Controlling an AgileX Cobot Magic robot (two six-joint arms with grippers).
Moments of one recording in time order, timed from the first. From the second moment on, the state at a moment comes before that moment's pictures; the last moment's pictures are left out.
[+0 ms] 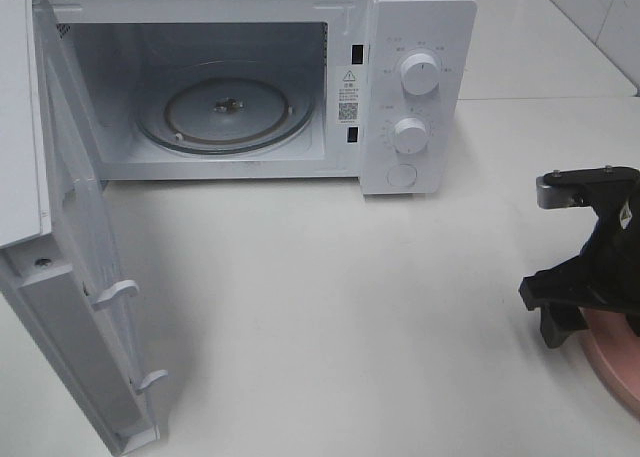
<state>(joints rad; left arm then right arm) 0.01 0.00 -0.52 -0.17 1.08 0.11 0.20 1.66 -0.70 -0.18 0.56 0.24</state>
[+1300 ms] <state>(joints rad) 0.01 0.00 -0.52 -0.17 1.08 0.11 0.20 1.73 -0.67 -0.14 0.42 0.27</state>
